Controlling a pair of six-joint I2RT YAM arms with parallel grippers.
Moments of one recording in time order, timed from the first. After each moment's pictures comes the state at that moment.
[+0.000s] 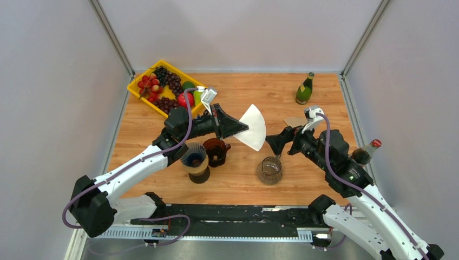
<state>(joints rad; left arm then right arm) -0.71 1.16 0.84 0.46 0.60 -0.72 0.63 0.63 0.80 -0.38 -0.02 0.40</state>
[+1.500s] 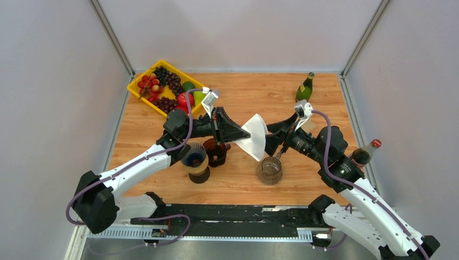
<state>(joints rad) -0.71 1.20 0.82 0.68 0.81 -0.83 0.63 0.69 0.77 -0.07 -0.33 0.43</state>
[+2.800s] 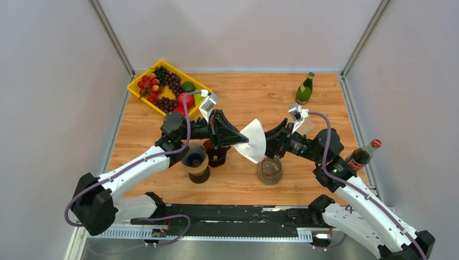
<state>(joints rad) -0.71 1.18 0.80 0.73 0.90 -0.75 0.62 0.71 0.68 0.14 -0.56 0.57</state>
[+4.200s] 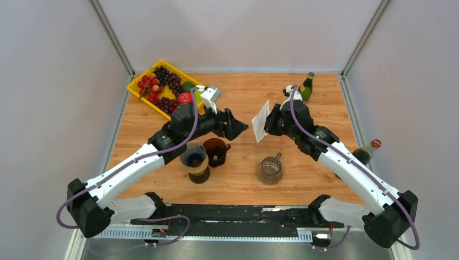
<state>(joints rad) -0.75 1.12 0.99 -0.01 0.22 -0.45 0.62 1.10 1.04 -0.43 0.08 0.65</state>
